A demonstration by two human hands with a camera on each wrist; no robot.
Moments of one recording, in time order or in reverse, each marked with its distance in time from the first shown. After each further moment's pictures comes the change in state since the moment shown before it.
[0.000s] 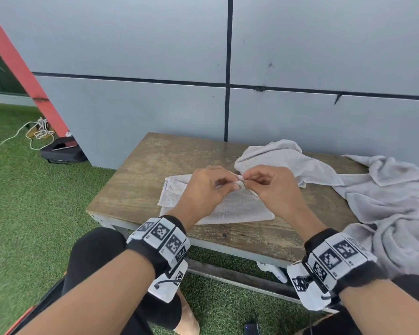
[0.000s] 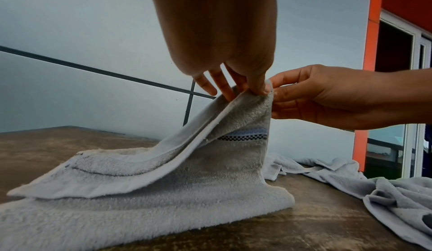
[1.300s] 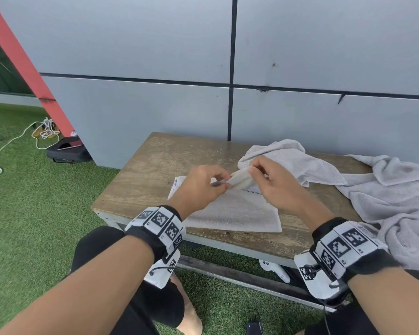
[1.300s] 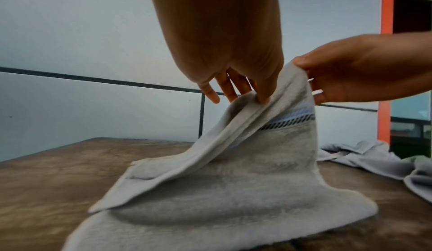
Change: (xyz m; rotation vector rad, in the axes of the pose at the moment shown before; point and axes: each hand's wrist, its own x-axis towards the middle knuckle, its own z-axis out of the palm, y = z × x) left_hand 0.003 -0.013 -0.020 0.177 -0.125 -0.095; right_hand 0.007 -0.012 -0.005 -0.230 -0.193 -0.071
